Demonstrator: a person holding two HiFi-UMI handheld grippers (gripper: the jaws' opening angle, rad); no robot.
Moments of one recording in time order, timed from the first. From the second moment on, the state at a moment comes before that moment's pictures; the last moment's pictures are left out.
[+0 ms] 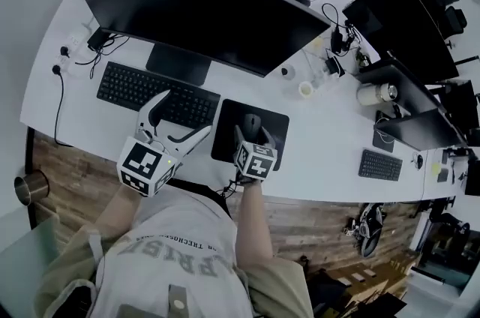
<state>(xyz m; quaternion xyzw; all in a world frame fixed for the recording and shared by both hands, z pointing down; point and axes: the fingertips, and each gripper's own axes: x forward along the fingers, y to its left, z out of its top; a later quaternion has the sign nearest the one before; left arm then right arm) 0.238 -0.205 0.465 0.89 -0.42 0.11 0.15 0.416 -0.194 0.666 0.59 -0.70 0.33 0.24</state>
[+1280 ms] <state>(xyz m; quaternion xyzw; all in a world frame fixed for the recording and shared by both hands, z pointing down) 0.230 -0.217 0.463 0.87 -0.45 0.13 0.15 0.423 -0.238 0.619 0.62 -0.73 0.27 0.12</state>
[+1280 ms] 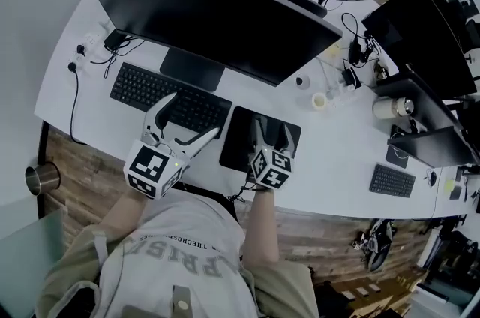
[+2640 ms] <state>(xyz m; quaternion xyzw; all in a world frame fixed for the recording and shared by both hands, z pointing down) 0.203 -0.198 0.339 0.93 -0.37 -0.04 0.02 0.359 -0.122 0.335 0.72 -0.69 -0.04 -0.05</state>
